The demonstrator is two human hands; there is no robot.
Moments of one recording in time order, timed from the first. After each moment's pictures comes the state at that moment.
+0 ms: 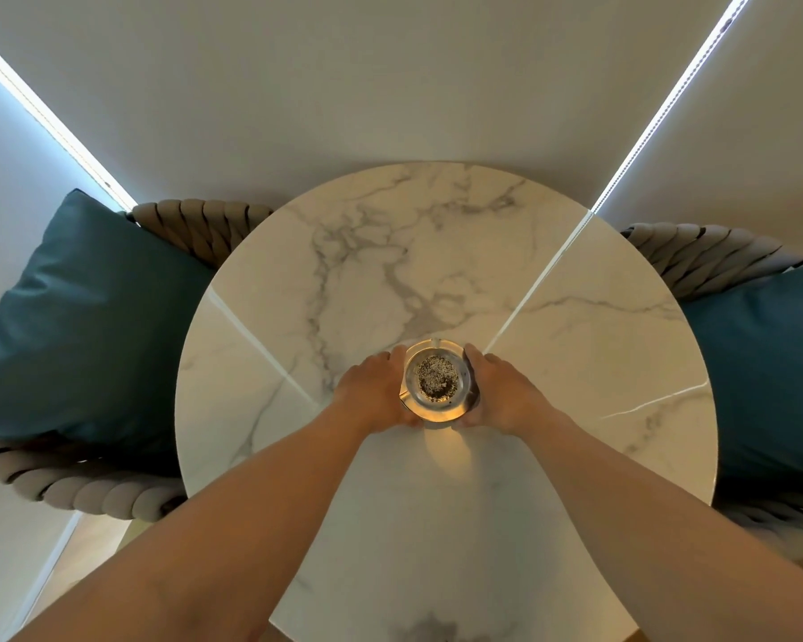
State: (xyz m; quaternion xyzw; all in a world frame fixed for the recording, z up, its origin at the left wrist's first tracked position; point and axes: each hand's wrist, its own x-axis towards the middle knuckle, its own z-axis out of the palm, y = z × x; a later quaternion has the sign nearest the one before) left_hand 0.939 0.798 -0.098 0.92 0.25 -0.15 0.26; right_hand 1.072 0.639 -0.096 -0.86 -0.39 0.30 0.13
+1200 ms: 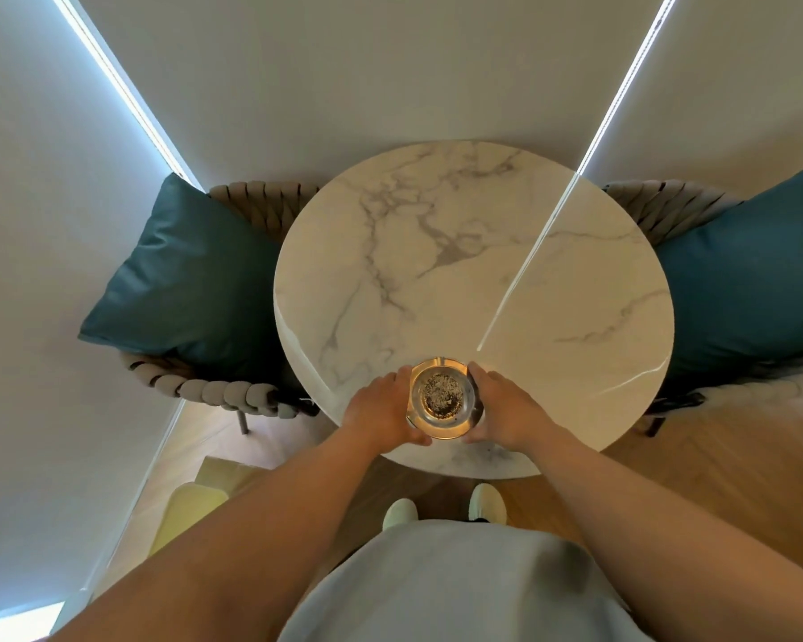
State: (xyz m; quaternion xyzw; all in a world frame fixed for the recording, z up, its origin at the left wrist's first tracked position) left_hand 0.716 0.709 -0.038 0.92 0.22 -0.14 0.27; right_hand 0.847 0.546 -0.033 -0.86 -0.38 0.31 0.14
